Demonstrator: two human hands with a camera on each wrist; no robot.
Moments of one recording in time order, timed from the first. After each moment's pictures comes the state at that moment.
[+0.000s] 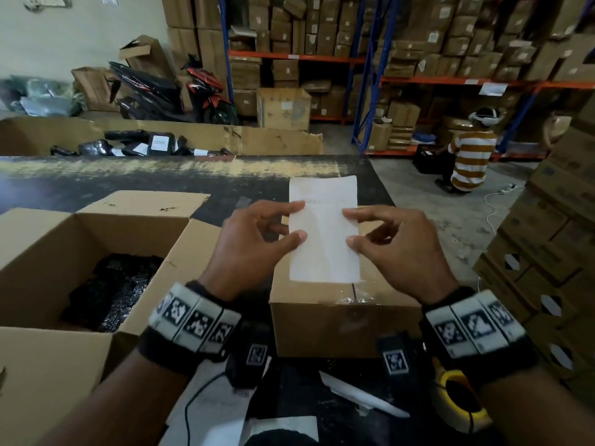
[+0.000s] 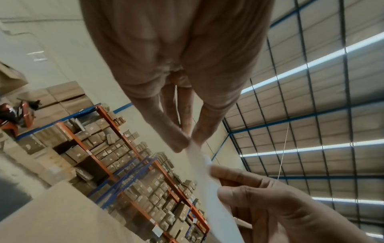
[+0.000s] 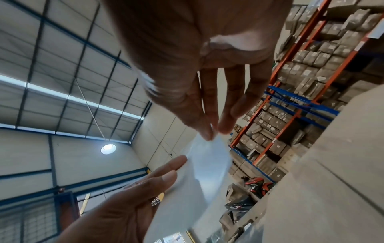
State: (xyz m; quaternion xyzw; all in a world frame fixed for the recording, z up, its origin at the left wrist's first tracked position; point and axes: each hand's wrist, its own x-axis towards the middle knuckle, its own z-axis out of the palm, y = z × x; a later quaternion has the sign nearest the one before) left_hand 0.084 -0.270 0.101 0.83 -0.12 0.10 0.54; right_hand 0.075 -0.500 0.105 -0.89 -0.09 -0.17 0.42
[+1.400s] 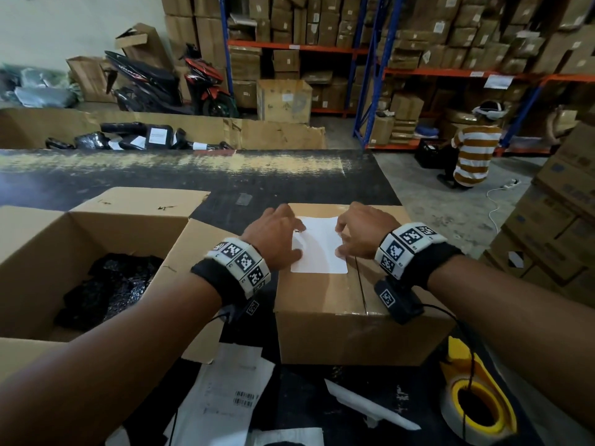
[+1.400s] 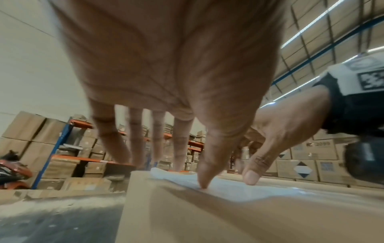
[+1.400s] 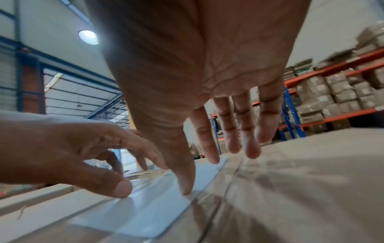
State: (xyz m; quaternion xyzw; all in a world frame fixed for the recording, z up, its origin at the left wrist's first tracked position) left_hand 0.193 -0.280 0.052 0.98 -0.17 -0.03 0.09; right_hand 0.197 -0.478 0.071 -0.99 -0.09 0.03 0.01
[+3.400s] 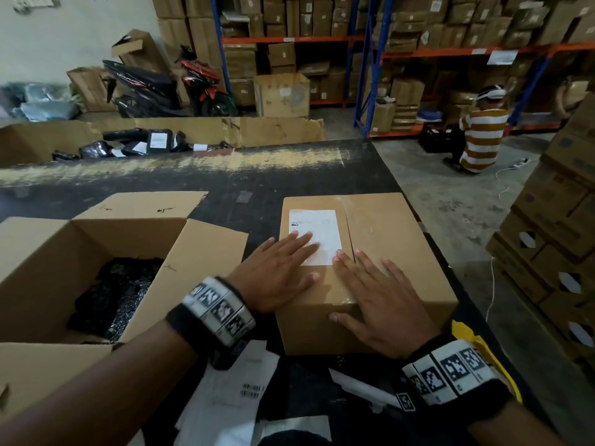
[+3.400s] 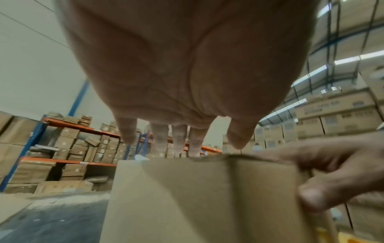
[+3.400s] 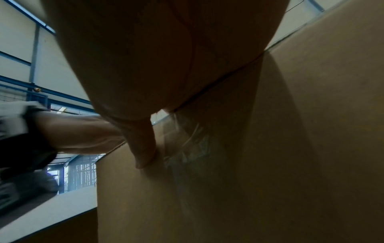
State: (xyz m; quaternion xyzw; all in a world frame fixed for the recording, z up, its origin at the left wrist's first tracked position) left_hand 0.135 -0.273 0.024 0.95 -0.29 -0.09 0.05; right_hand 0.070 -0.503 0.002 -0.98 -0.18 0.03 0.01
